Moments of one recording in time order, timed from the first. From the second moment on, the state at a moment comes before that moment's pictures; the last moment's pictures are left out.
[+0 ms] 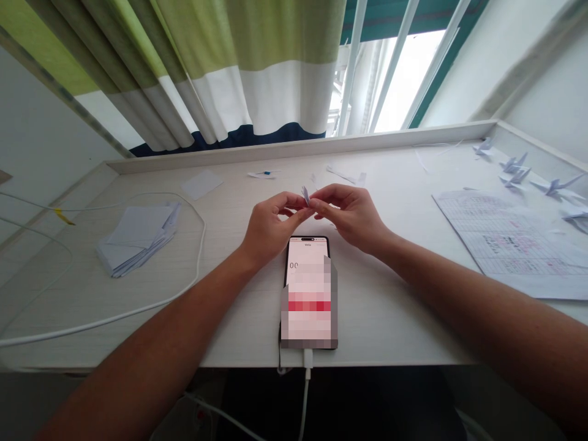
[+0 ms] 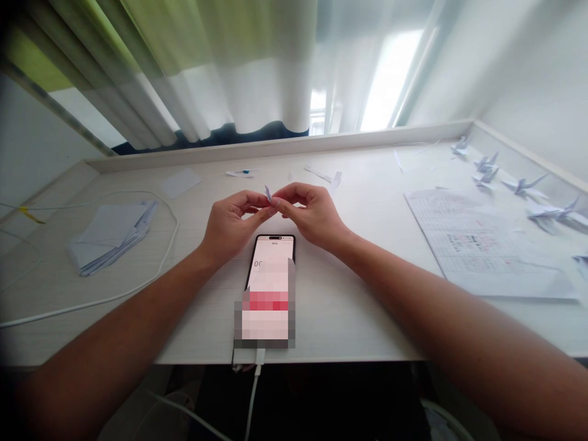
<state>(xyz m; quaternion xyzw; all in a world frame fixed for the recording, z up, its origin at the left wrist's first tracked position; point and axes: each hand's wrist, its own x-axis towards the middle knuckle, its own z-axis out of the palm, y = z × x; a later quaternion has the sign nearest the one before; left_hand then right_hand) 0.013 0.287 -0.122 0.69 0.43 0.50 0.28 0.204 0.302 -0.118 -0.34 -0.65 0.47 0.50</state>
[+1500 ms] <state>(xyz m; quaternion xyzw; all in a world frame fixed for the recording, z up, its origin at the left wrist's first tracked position) 0.018 0.290 -0.124 0.59 0.42 0.52 0.45 0.198 0.299 -0.120 -0.36 -0.64 0.41 0.55</state>
